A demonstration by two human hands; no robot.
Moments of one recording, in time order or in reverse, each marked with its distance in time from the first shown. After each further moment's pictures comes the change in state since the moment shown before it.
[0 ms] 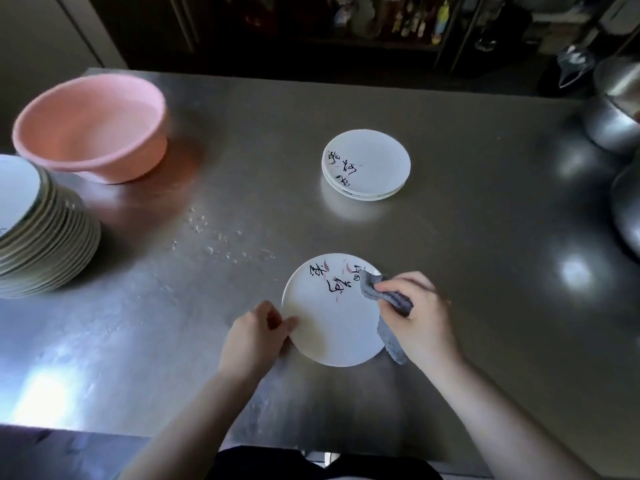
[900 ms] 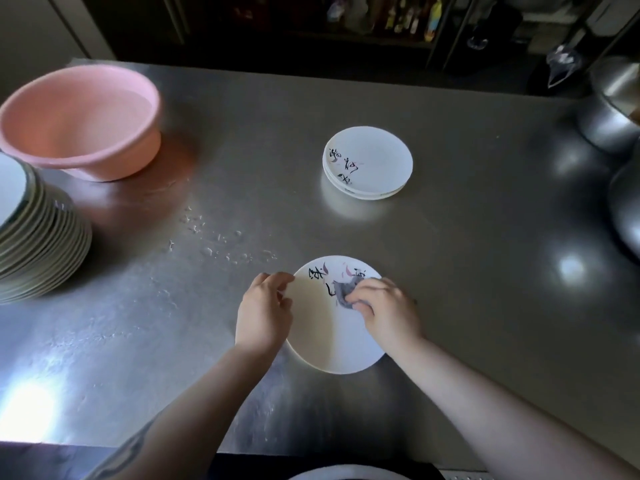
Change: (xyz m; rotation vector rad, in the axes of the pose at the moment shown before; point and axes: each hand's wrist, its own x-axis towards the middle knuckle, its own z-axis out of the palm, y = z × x) left_hand 0.033 0.015 0.005 0.030 0.123 0.249; right_hand 0.020 0.002 0.047 -0.285 -0.333 -0.061
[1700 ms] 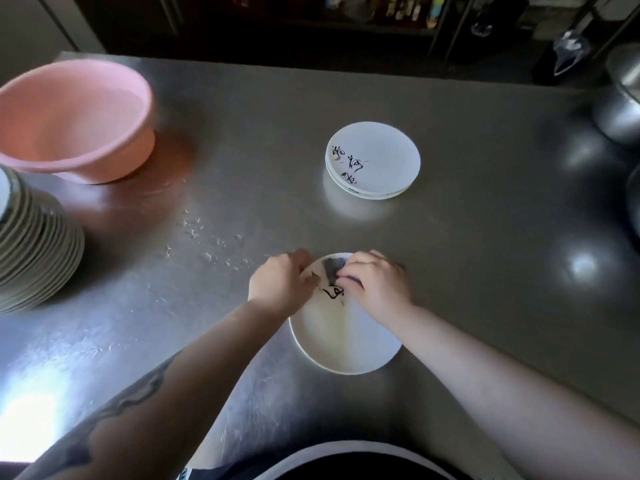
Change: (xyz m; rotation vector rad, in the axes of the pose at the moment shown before) left_hand 0.060 0.025 -0.001 0.261 -0.222 0.086; right_hand 0.052 -0.008 0.001 -0.074 0.066 -0.121
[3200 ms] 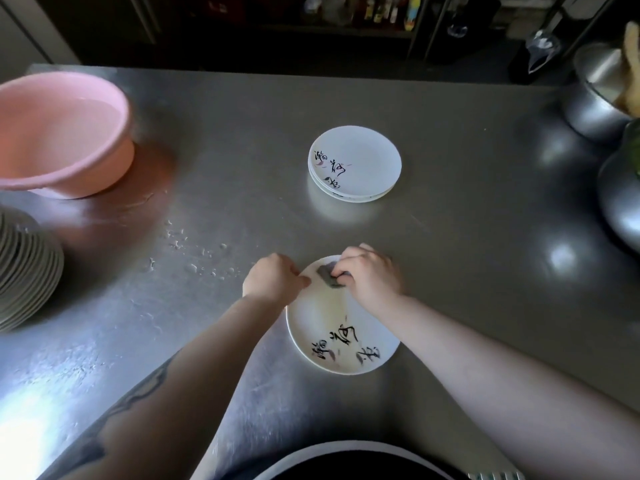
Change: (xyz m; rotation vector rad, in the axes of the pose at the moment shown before) left_hand 0.014 0.022 -0.013 -0.047 -0.174 -0.198; right_hand 0.013 0.012 -0.007 -0.078 -0.072 0.086
